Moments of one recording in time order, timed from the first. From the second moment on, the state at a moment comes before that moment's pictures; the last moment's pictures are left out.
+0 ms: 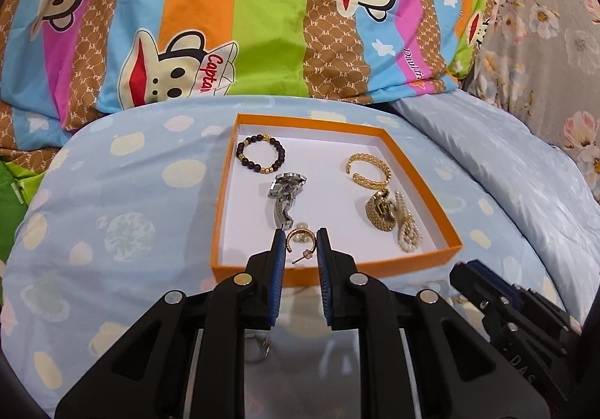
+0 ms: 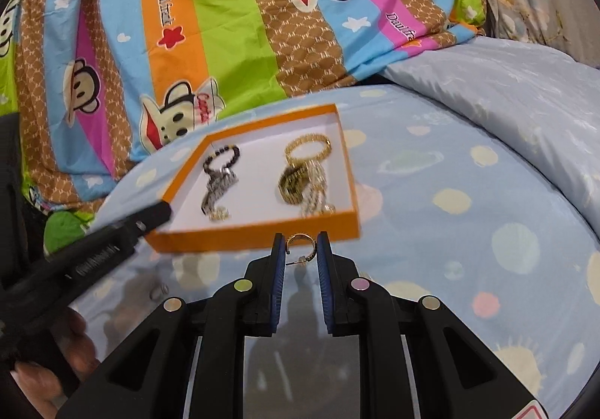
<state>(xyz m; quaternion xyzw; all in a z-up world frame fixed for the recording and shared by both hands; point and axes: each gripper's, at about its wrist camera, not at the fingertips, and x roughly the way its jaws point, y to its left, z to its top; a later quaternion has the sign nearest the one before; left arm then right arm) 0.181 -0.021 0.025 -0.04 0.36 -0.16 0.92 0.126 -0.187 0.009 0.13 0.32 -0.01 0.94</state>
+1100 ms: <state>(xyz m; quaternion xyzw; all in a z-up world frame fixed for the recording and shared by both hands) 0.219 -0.021 0.011 -0.02 0.36 -0.14 0.92 0.187 -0.173 0.007 0.11 0.32 0.01 0.94</state>
